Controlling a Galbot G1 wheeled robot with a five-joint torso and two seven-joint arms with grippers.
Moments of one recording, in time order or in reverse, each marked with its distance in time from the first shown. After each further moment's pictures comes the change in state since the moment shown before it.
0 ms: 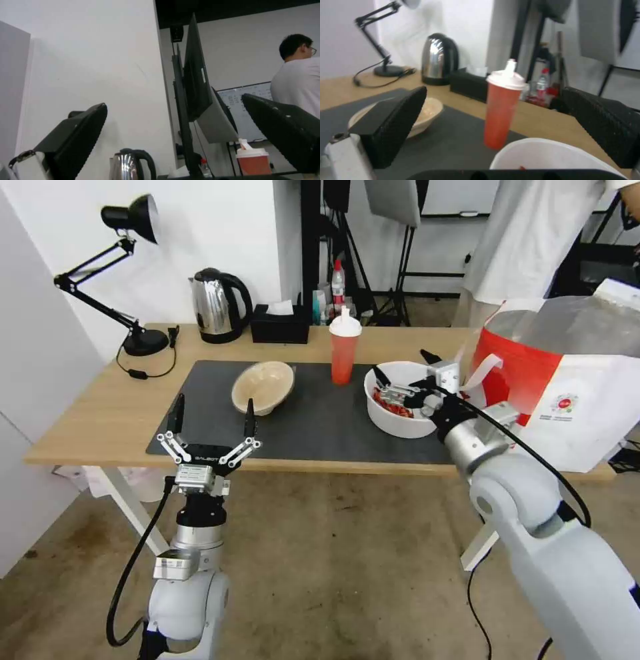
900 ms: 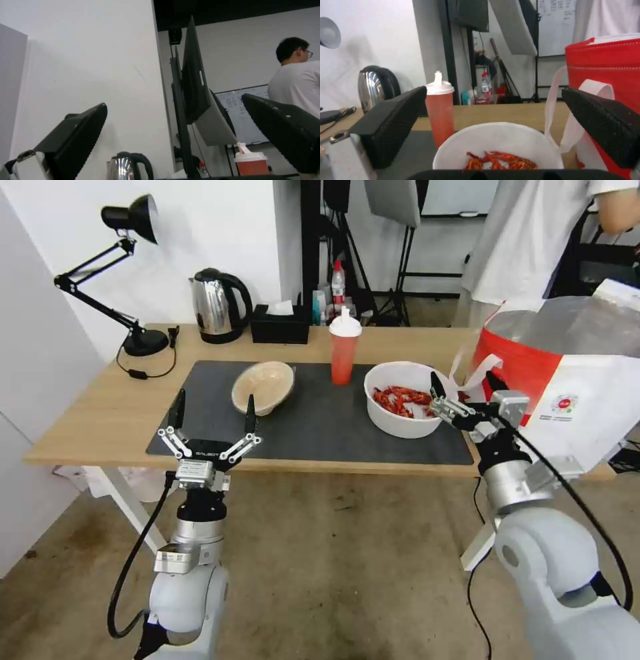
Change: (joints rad) left arm -0.024 0.014 0.010 0.008 -0.007 0.006 -0.003; right arm -0.333 0.195 0.250 0.189 -0.038 0.077 0.189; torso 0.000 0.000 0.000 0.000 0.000
